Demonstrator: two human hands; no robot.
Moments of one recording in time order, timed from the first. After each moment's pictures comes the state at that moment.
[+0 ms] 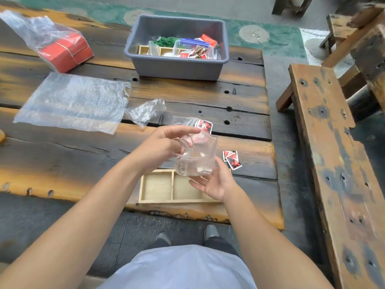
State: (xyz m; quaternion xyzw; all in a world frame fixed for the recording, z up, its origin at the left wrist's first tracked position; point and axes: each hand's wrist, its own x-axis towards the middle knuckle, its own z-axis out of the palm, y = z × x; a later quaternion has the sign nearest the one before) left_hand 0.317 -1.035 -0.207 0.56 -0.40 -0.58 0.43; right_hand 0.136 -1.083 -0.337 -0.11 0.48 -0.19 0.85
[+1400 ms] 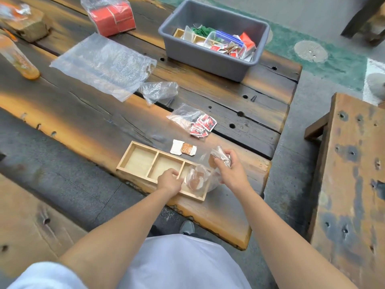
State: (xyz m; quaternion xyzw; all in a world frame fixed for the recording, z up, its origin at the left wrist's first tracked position) left_hand 0.171 -1.026 -0.401 0.86 -0.08 -0.42 0.28; right_hand 0.030 -1.164 -0.339 -0.66 0.50 -0.11 0.55
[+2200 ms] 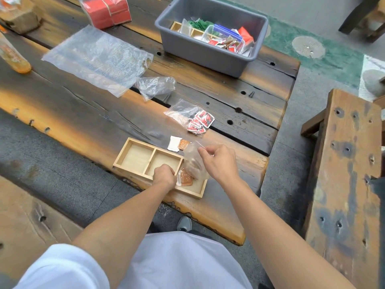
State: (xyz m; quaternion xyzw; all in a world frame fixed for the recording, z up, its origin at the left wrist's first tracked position) left_hand 0.178 -1.036 -0.398 0.91 -0.15 -0.35 0.16; right_hand 0.065 -1.144 -0.291 -0.78 0.47 -0.08 0.40
